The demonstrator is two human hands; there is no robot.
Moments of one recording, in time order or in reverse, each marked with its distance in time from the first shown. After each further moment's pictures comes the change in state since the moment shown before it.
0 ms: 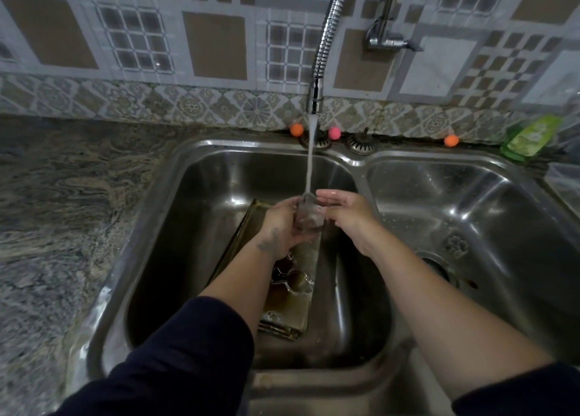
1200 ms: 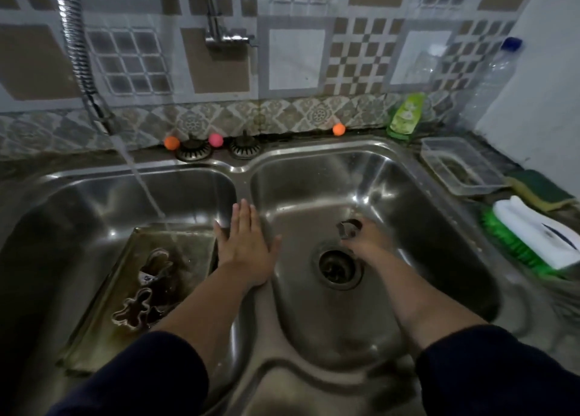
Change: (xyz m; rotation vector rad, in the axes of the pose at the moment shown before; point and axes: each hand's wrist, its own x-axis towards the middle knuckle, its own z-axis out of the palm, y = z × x) left_hand 0.022 -0.076 0.136 1.825 0.115 0.472; right_hand 0.032 0.140 -0.234 -0.606 0.360 0.319
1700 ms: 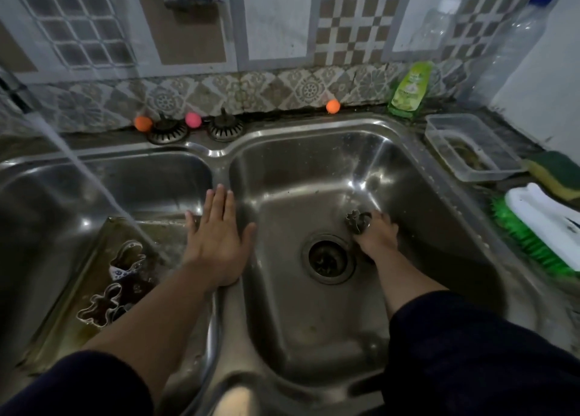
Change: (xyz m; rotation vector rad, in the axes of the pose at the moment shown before) left_hand 0.007 -0.005 0.007 -0.028 0.070 -0.007; right_hand 0.043 0.052 0.007 -0.130 0.030 0.059
